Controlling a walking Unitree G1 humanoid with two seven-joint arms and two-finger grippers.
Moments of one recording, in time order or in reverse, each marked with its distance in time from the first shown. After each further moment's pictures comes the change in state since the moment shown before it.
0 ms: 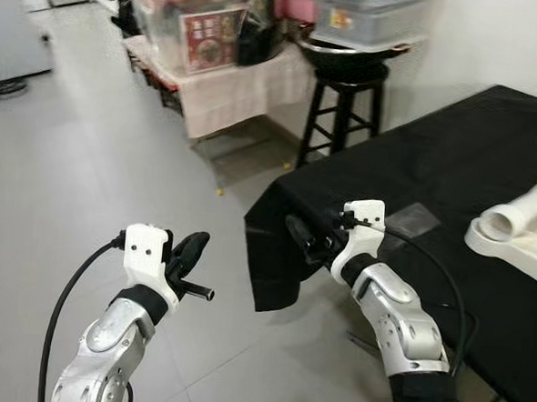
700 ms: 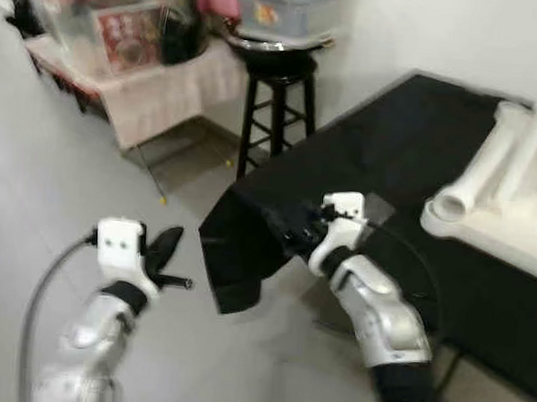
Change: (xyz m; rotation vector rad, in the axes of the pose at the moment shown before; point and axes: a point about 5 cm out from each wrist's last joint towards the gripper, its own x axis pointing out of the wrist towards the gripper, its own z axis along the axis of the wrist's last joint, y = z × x) left arm 0.002 0.002 0.002 -0.047 -0.021 -0.003; right arm -0.001 -0.007 0.000 0.029 -0.002 -0.004
